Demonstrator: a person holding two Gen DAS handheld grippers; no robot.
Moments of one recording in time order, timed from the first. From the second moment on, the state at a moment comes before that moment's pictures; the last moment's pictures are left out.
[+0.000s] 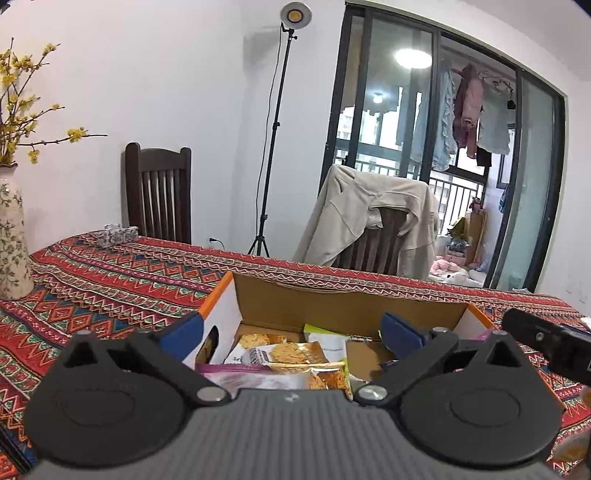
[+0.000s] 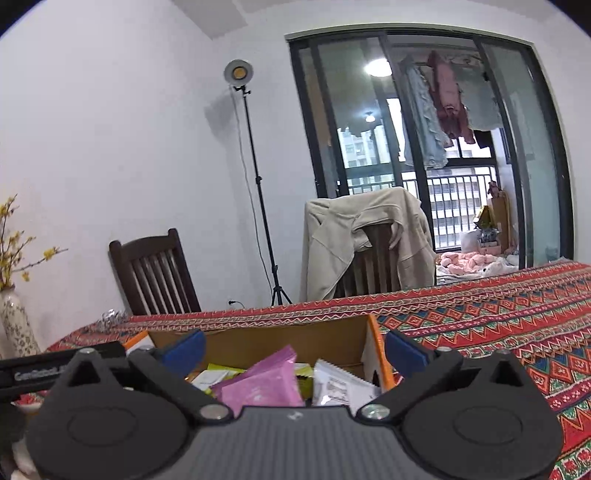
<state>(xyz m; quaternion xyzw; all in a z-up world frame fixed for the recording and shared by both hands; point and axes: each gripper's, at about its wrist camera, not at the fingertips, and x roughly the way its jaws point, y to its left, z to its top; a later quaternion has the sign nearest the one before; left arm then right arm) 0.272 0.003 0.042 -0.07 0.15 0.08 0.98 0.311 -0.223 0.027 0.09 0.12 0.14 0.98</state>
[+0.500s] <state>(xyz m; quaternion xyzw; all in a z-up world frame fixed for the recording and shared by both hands) 0.214 0.006 0.076 -0.03 0.16 0.08 0.98 0.268 -0.243 0.057 0.09 0.14 0.15 0.97</state>
